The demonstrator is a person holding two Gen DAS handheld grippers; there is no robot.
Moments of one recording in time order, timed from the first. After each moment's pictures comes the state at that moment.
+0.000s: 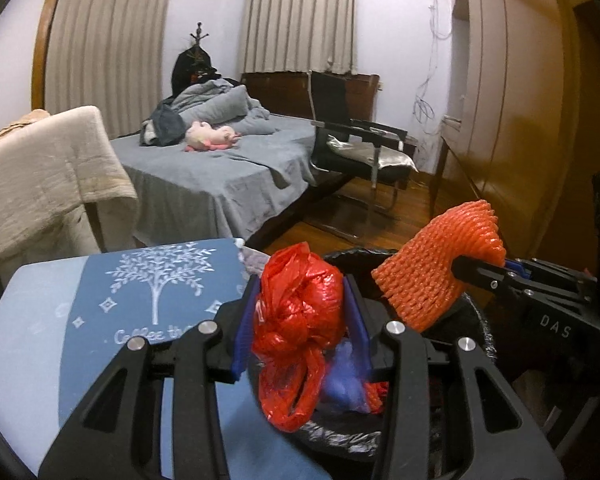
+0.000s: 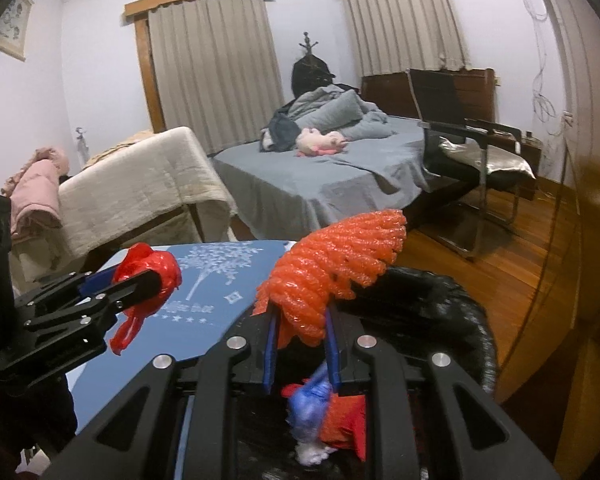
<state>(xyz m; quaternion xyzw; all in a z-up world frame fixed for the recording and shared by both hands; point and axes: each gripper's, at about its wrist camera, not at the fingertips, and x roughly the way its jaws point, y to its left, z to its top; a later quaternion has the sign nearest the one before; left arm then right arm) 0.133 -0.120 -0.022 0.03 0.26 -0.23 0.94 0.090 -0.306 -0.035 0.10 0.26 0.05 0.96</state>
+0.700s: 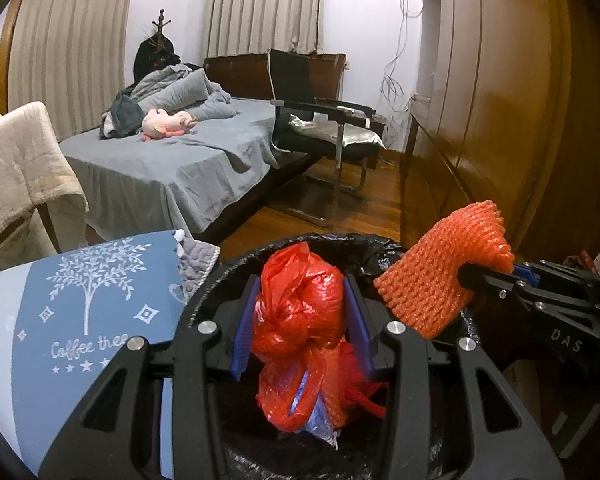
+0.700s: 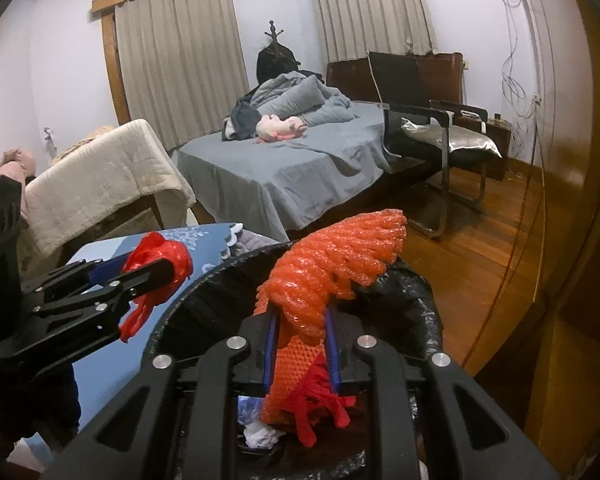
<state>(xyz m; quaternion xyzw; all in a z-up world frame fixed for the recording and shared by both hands) 0.164 -0.184 -0.058 0.04 0.28 -0.29 0.91 0.092 -0.354 -0.063 0.11 0.29 0.00 0.95</state>
